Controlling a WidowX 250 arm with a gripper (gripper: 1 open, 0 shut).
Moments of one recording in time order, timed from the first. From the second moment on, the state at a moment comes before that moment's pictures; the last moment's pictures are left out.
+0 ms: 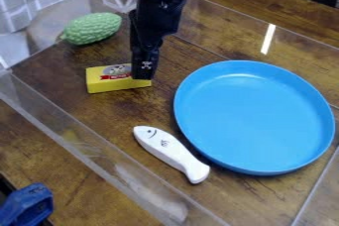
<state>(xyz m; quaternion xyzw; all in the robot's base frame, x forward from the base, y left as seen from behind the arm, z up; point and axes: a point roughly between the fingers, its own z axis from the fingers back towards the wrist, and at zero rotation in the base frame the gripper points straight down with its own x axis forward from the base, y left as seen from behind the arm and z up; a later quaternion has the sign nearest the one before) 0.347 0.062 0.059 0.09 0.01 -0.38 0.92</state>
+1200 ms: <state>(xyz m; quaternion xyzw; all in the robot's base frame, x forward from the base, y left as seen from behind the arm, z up) 0.336 0.100 0.028 0.07 -0.05 -0.39 0.92</state>
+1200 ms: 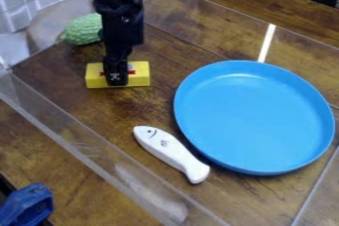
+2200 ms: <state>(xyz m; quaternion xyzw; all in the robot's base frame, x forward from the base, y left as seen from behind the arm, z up) 0.340 0.116 0.019 0.03 -0.07 -0.38 0.92</state>
